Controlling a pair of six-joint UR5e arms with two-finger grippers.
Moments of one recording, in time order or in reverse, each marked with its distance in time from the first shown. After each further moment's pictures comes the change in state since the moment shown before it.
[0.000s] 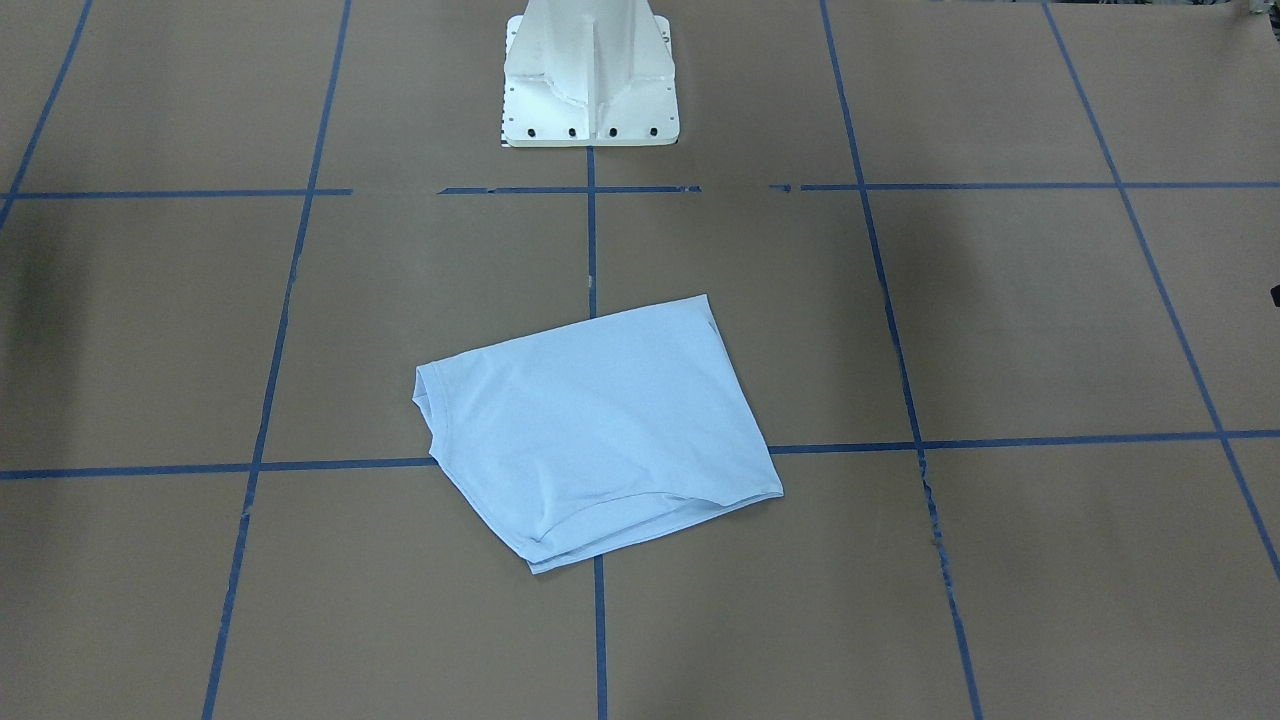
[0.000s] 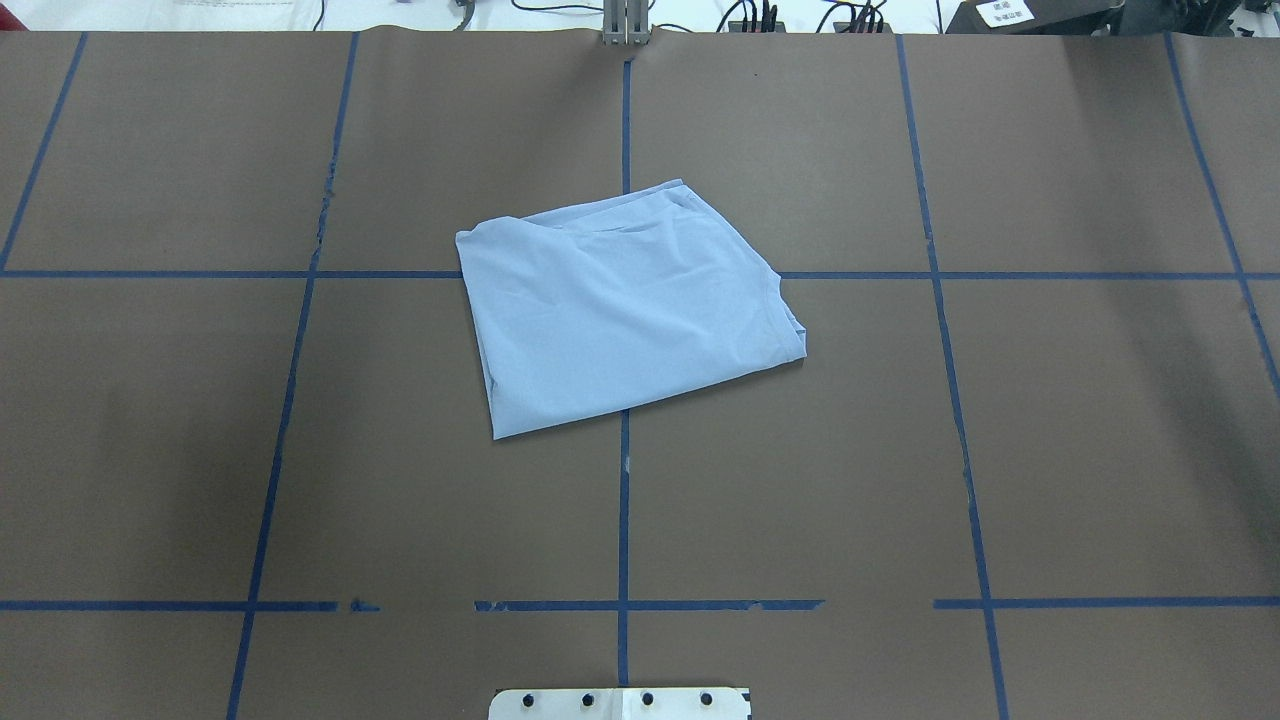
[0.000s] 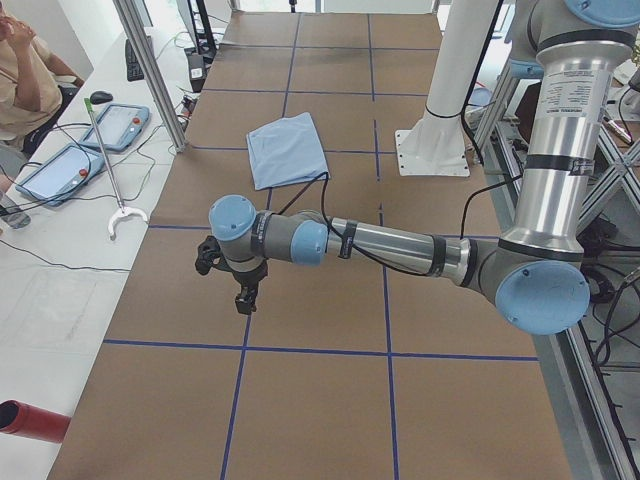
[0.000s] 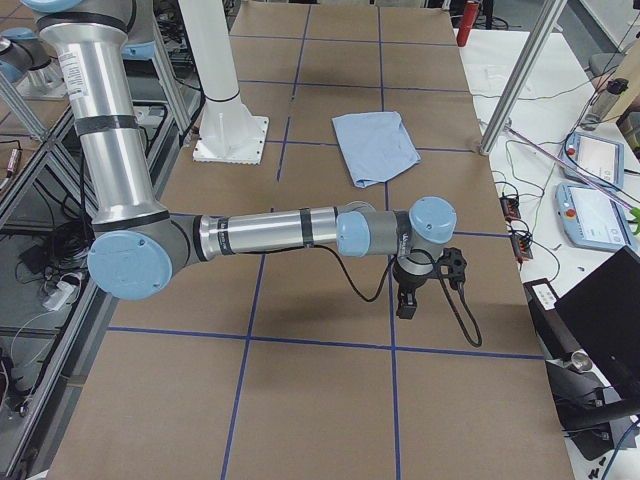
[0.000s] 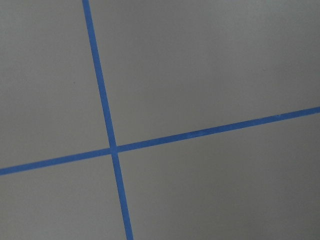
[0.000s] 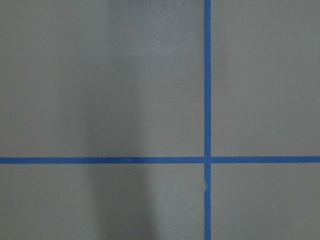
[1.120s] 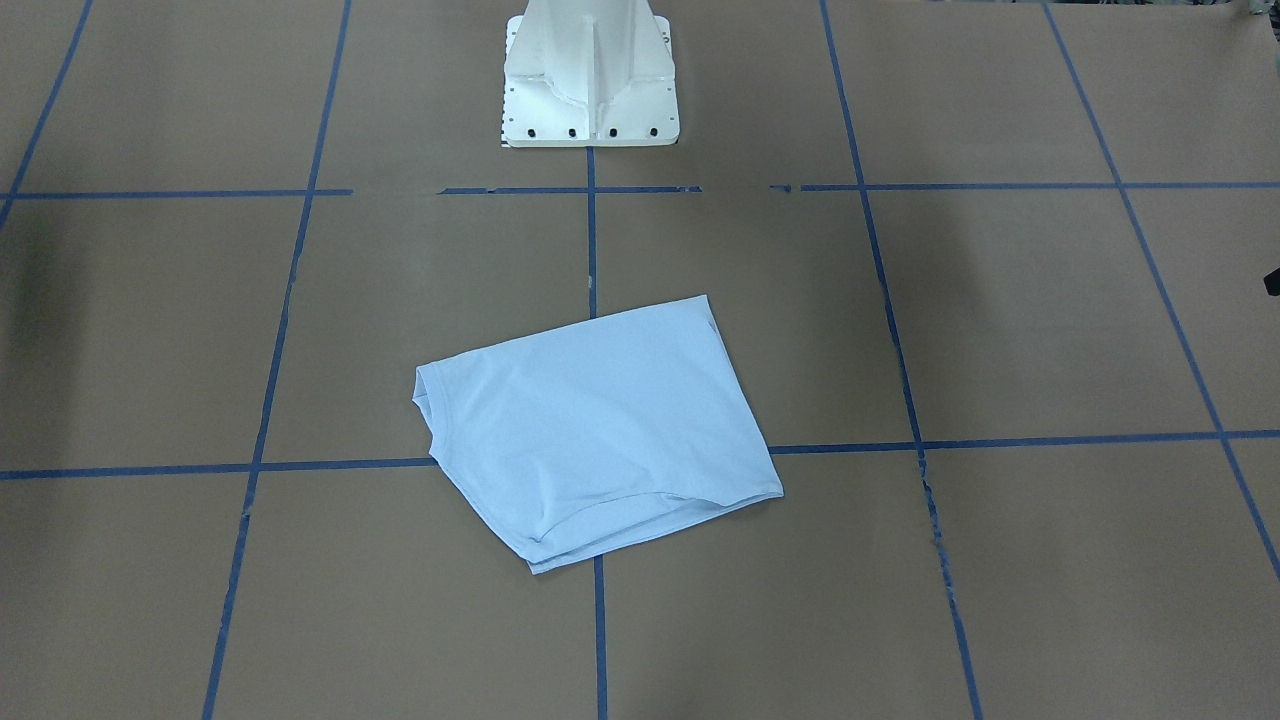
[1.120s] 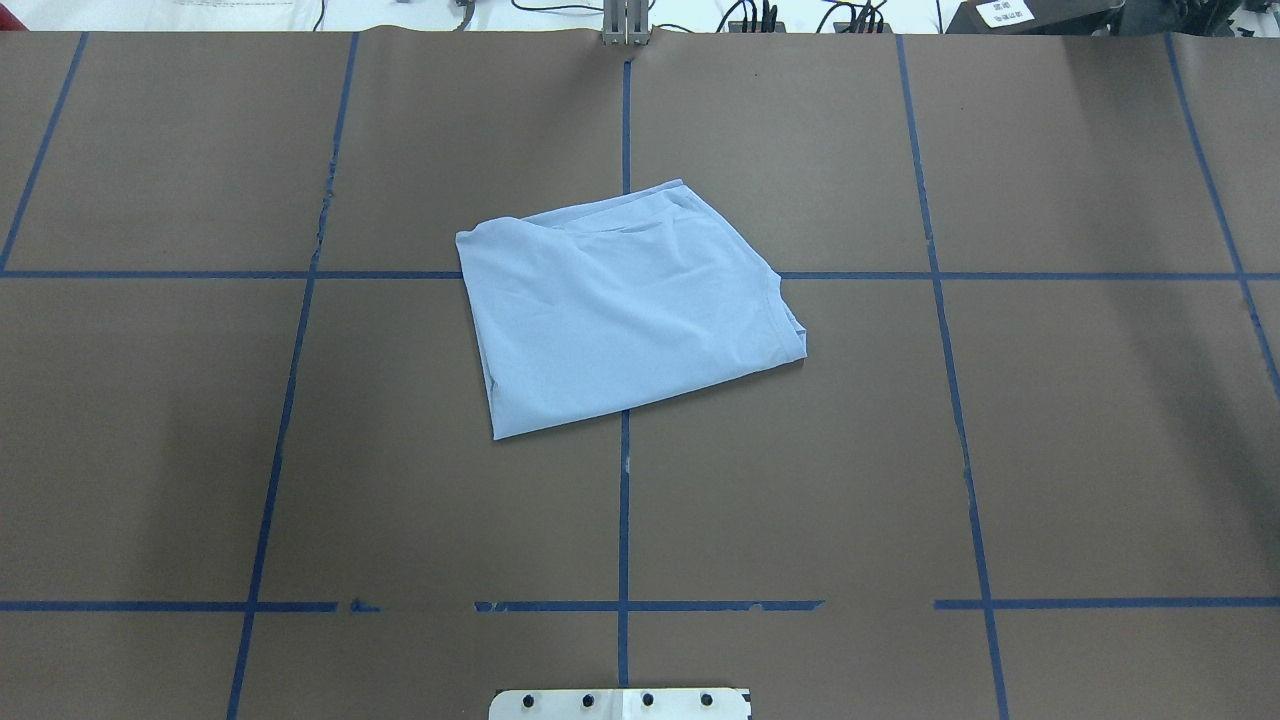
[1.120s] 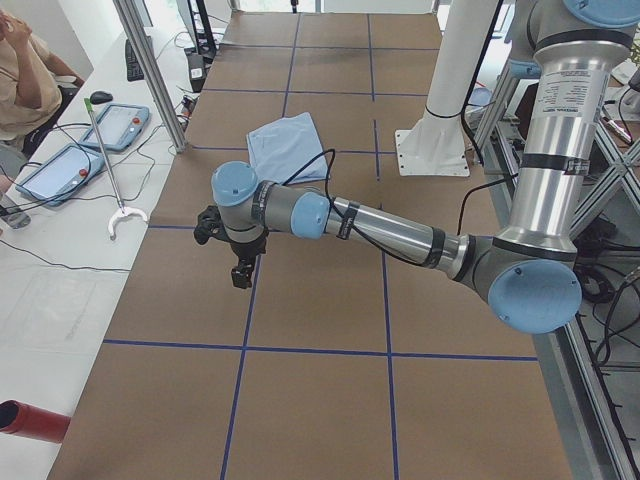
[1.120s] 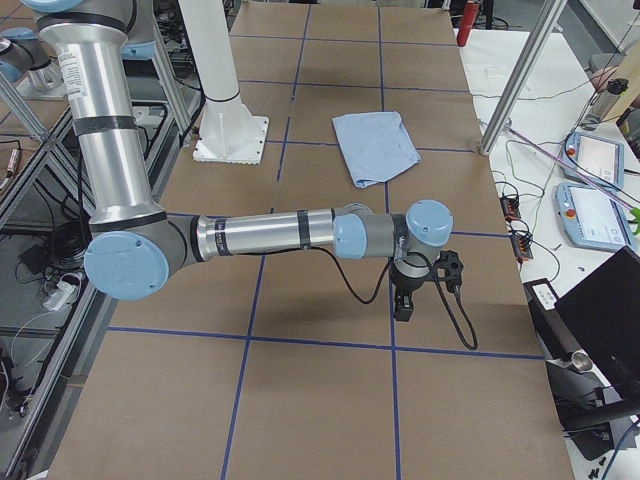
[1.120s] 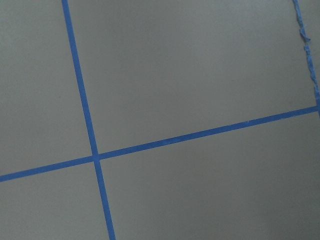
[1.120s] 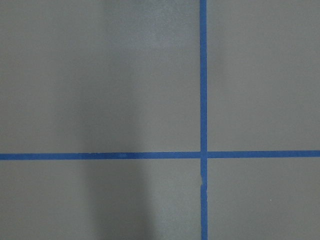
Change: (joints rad) left arm 0.010 -0.019 -0.102 0.028 0.007 0.004; right arm -0.003 -0.014 -0.001 0.004 -0.006 0.002
